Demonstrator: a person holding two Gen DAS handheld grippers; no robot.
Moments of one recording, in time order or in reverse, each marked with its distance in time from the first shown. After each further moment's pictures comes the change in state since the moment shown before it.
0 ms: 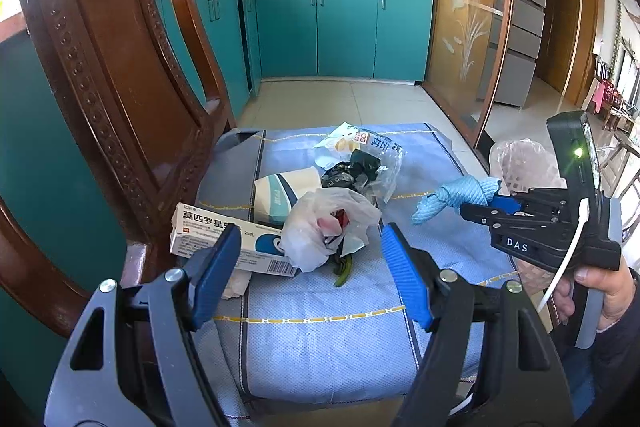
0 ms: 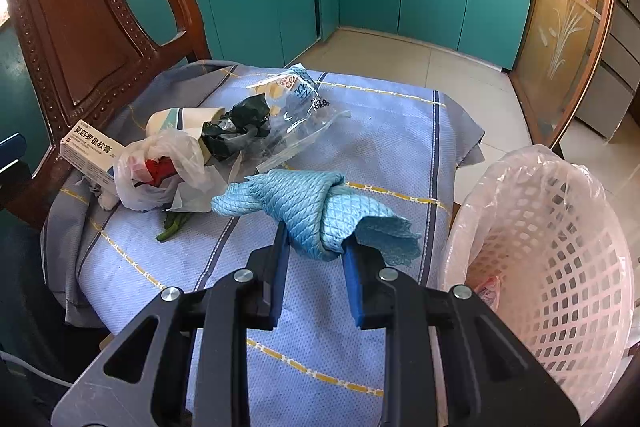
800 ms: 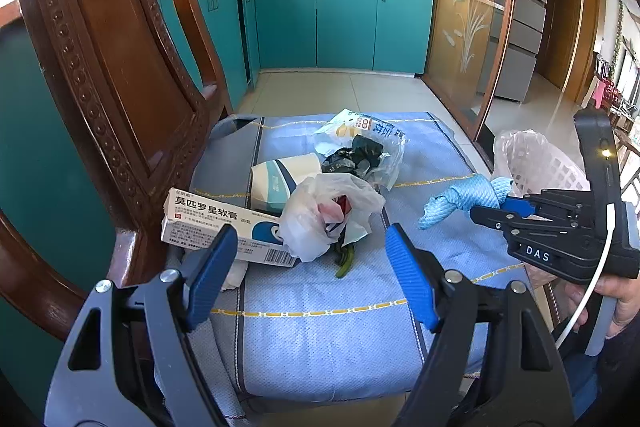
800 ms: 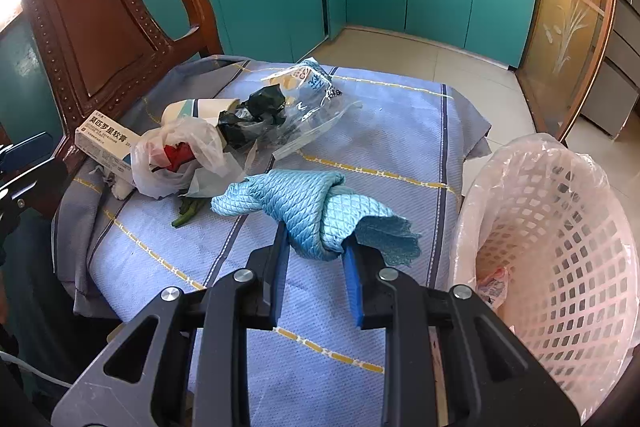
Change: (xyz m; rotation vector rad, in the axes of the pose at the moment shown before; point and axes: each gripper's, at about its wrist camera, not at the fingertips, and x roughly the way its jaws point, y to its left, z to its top) left arm 0.016 0.001 -0.007 -0.006 0.029 -0.008; right arm -0.008 0.008 -0.012 -0.010 0.003 0.027
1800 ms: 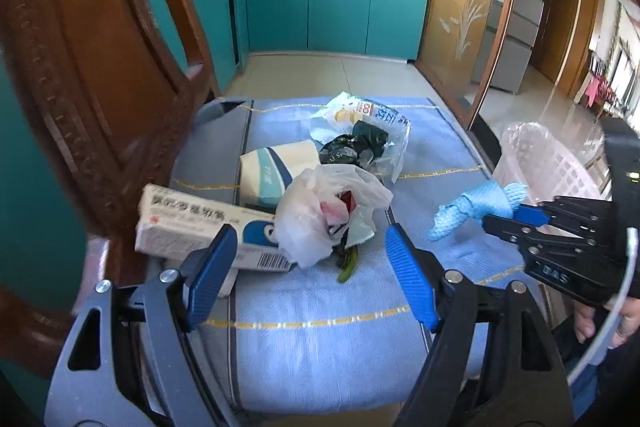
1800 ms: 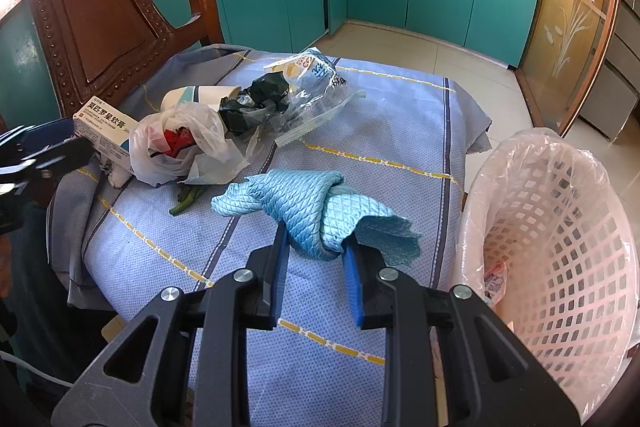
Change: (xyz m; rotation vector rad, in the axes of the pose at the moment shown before) left arm 0.043 0.004 0.007 0.010 0.066 -0.036; right arm 0.005 0.004 -0.005 -0.013 0.021 -0.015
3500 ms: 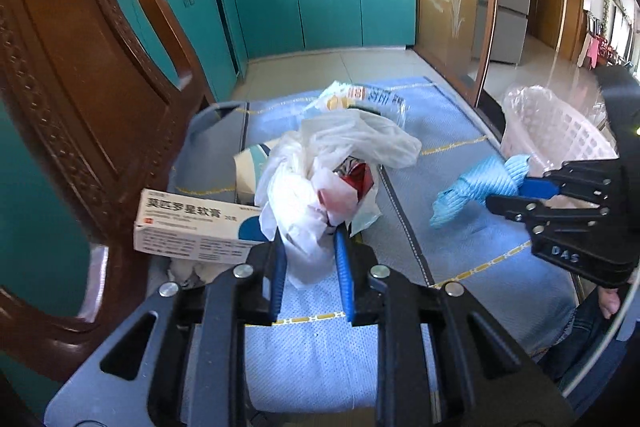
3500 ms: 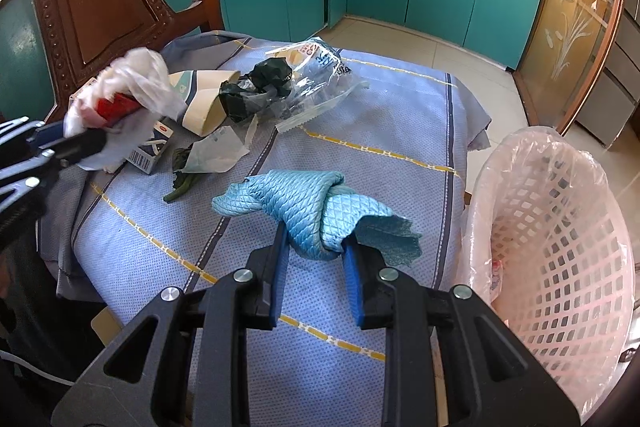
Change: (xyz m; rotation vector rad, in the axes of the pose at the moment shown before) left arm -0.007 -0.016 -0.016 0.106 -0.014 0.054; right arm 0.006 0.005 -0.002 -0.037 0.017 -0.029
